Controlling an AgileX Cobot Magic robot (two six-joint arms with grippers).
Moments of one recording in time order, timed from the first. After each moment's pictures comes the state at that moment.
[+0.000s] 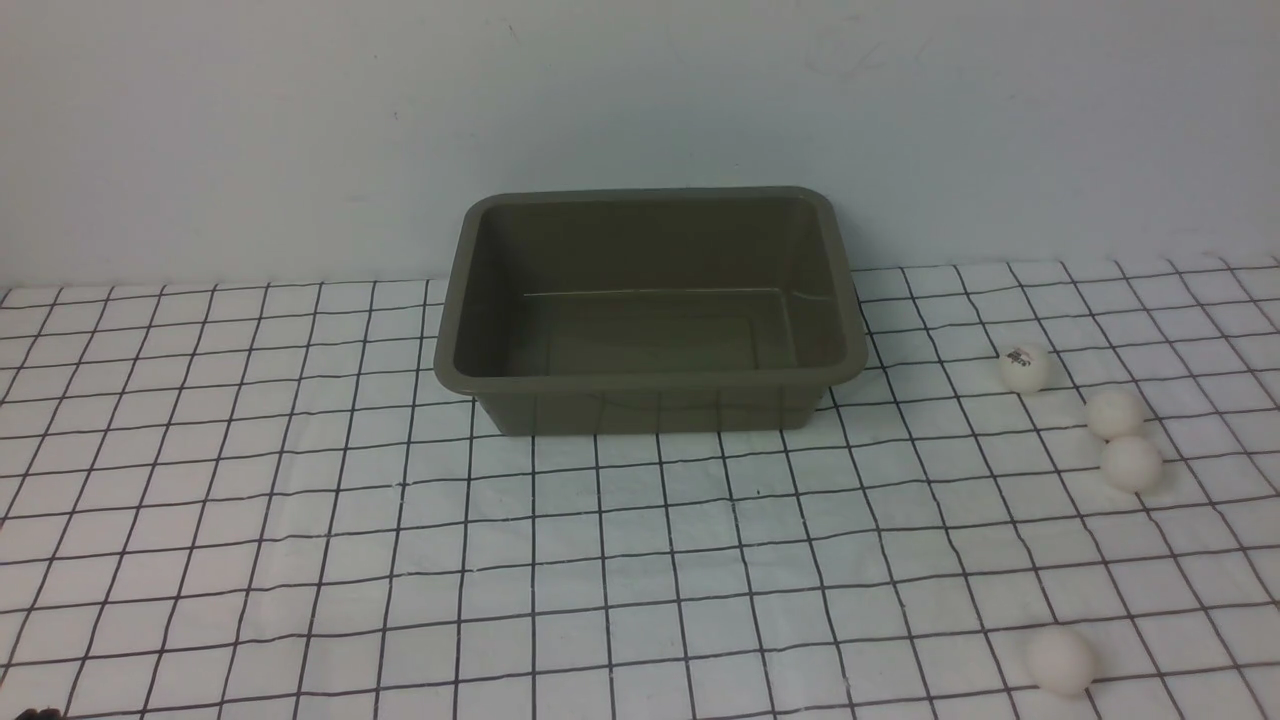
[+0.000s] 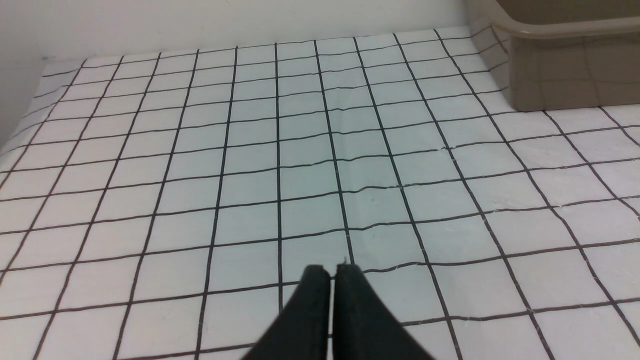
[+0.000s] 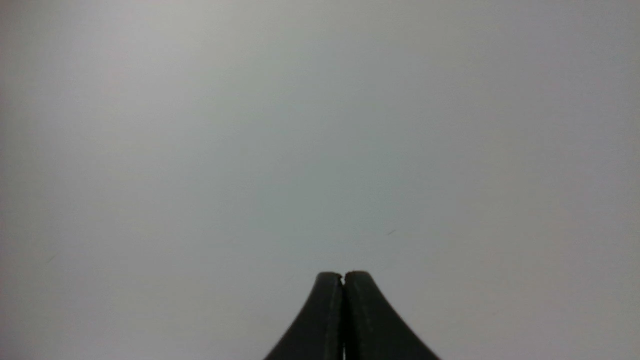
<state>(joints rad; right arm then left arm) -0.01 0.18 -0.45 -1.47 -0.39 1.51 0.04 -0.01 0.03 -0.05 0.37 0.07</state>
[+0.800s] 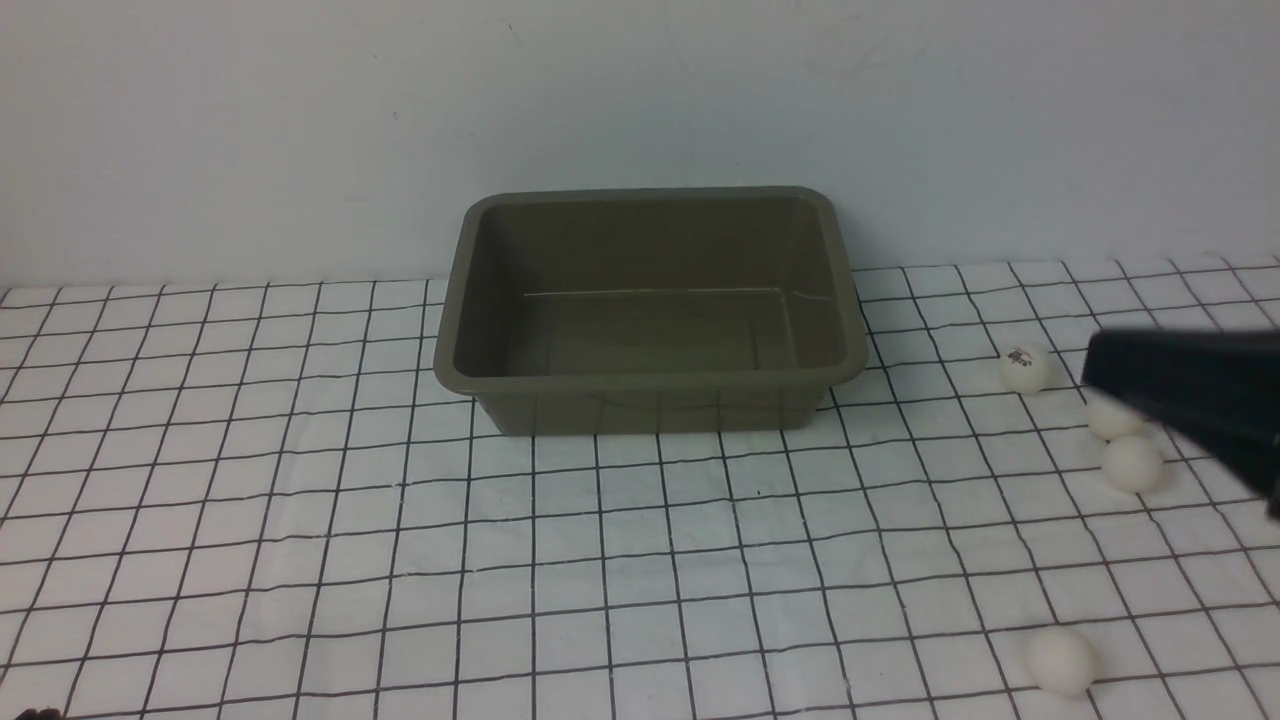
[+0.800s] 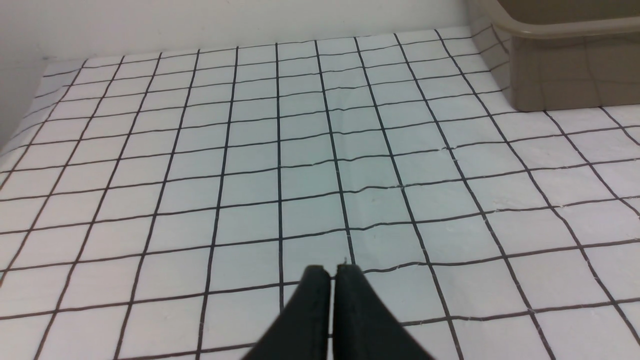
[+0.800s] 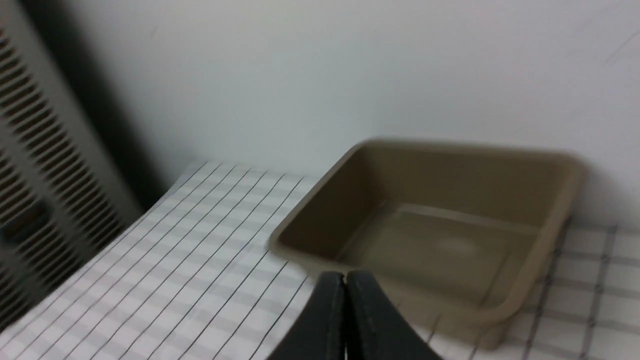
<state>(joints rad) -0.04 0.82 -0.71 -1.77 -0.62 1.98 0.04 -0.01 0.03 -0.05 0.37 0.07</state>
